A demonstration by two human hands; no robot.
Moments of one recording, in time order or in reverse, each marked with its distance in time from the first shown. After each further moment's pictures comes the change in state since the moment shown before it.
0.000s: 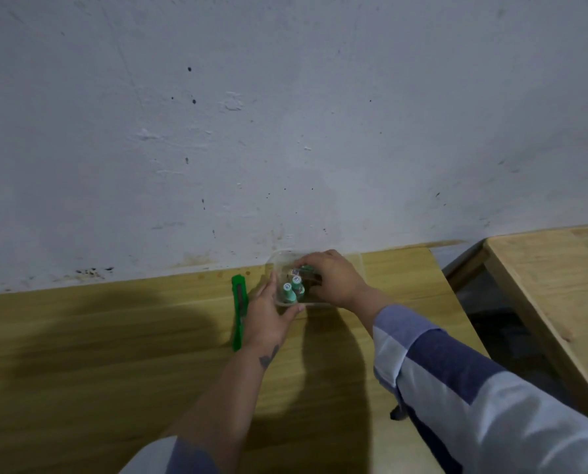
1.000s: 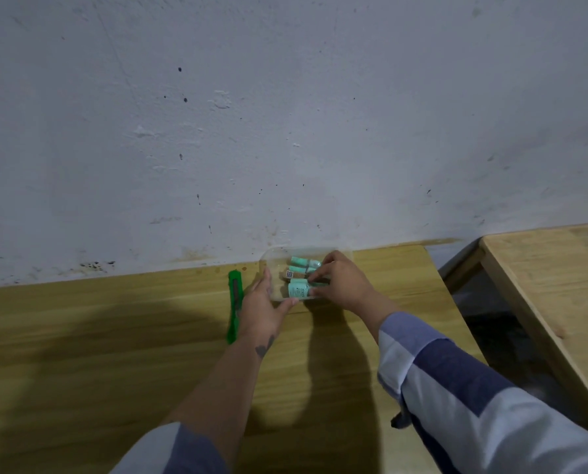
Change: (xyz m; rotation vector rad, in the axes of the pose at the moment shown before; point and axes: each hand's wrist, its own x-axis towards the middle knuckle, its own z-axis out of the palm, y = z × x) left_hand -0.009 0.013 0.002 0.076 0.032 -0.076; right_hand -0.023 0.014 -0.001 0.102 -0.001 0.157
